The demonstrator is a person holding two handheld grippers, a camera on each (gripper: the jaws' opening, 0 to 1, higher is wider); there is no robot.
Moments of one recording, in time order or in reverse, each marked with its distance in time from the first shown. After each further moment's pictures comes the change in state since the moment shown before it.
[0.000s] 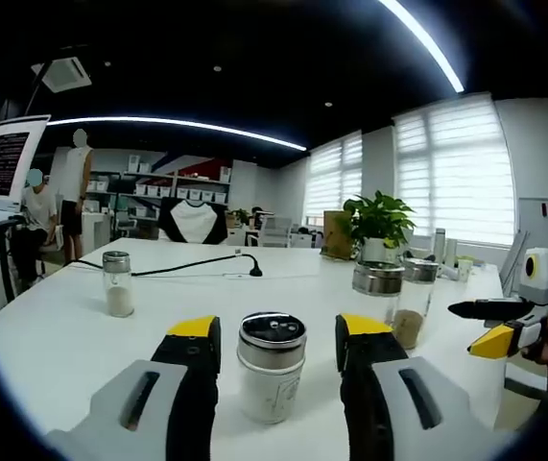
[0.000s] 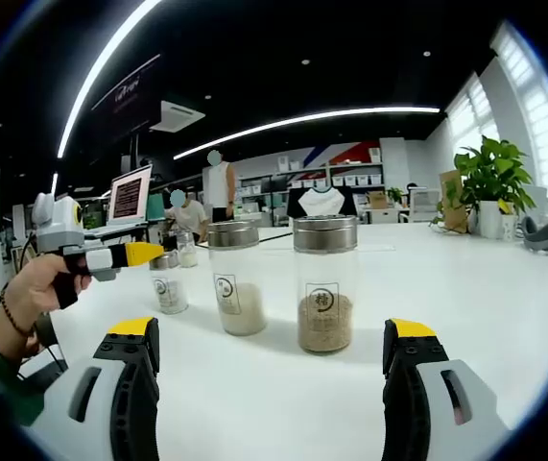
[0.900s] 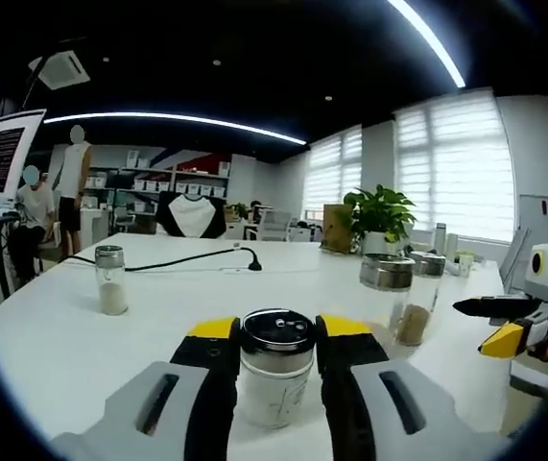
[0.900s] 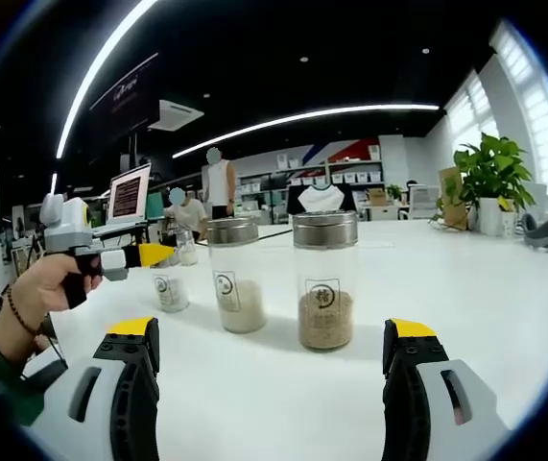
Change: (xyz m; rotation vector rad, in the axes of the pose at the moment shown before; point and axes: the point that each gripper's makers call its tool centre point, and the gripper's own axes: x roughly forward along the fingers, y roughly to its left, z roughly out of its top) left arm 0.013 -0.004 -0.009 0.006 0.035 -0.048; right arm 0.001 0.001 -0.004 0.007 0.013 0.005
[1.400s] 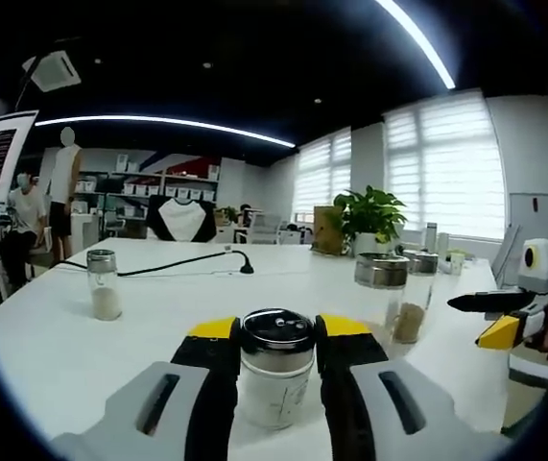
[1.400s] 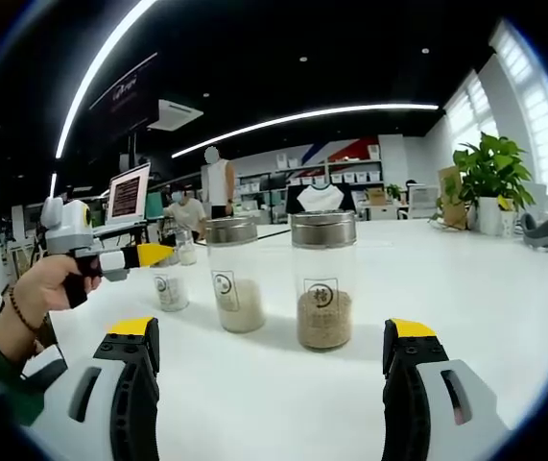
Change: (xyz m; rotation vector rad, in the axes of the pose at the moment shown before) left arm 0.001 -0.002 0.000 0.014 -0.015 -0.050; right arm 0.000 -0.002 0.000 0.001 0.002 -0.004
